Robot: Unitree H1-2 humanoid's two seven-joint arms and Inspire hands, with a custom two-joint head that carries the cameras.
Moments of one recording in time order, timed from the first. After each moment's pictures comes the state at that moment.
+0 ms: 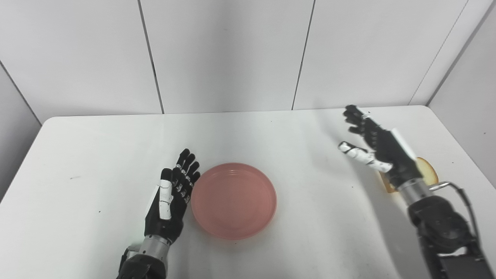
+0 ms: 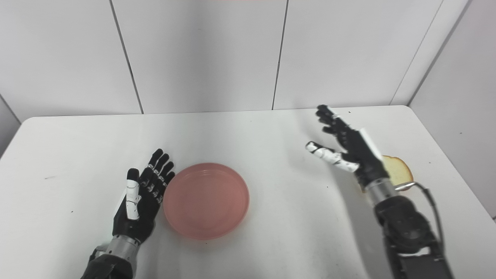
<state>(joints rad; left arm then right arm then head) -0.20 -0.04 -0.04 0.20 -0.25 -0.09 -0.25 -0.21 -0.50 -0.18 -0.08 0.07 0.01 0.20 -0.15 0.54</state>
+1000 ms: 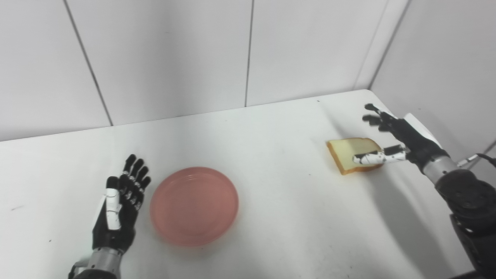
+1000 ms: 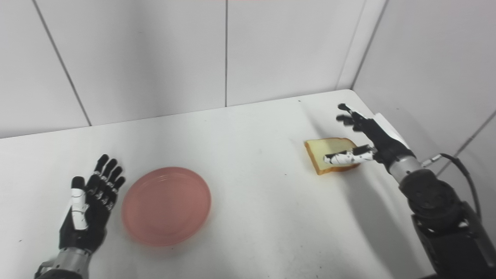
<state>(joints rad) -0.25 0.03 -0.02 0.27 -0.27 -0.11 -0.29 -0.04 -0.72 -0.27 -0.32 -0.13 0.44 0.23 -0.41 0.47</state>
